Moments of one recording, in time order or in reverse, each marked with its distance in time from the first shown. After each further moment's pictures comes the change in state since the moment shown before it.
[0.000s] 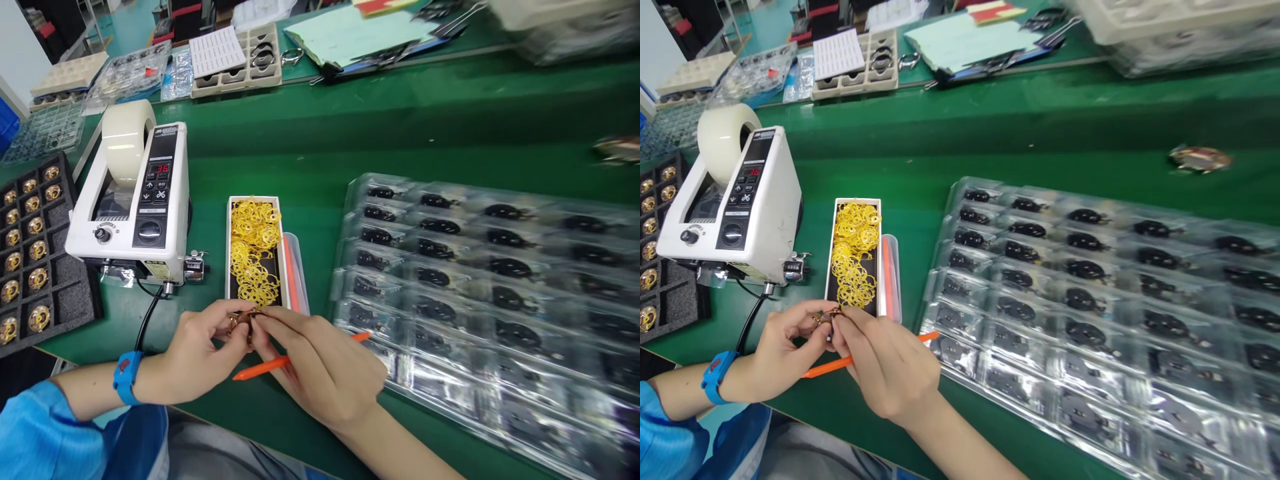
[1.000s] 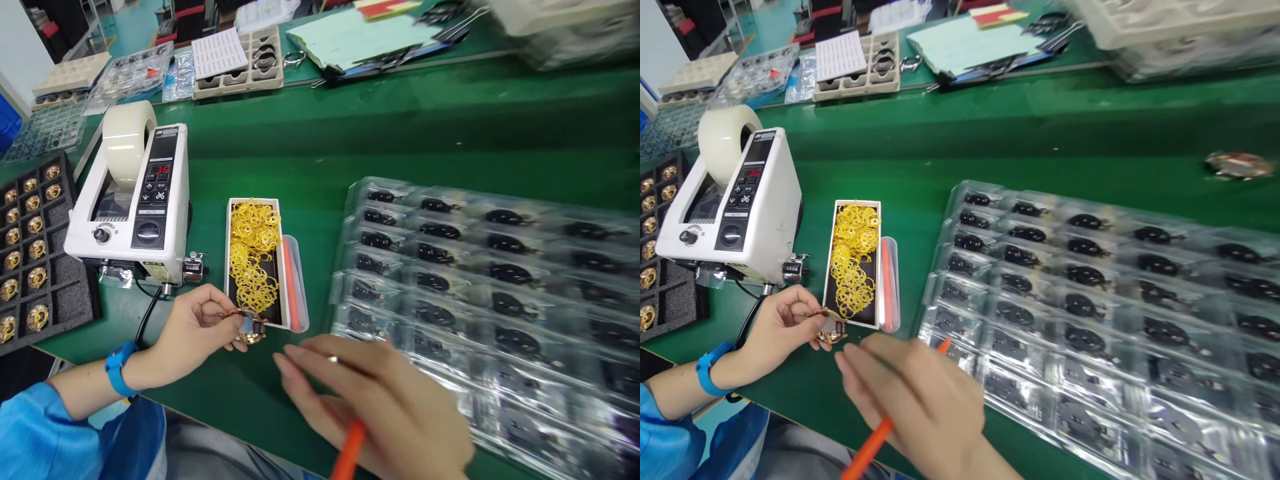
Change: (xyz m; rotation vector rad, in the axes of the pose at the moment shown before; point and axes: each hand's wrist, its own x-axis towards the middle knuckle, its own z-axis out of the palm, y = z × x) left_hand 0.017 0.010 -0.009 -0.435 -0.023 -0.358; right_hand 0.007 0.006 -0.029 0.144 -0.028 0.095
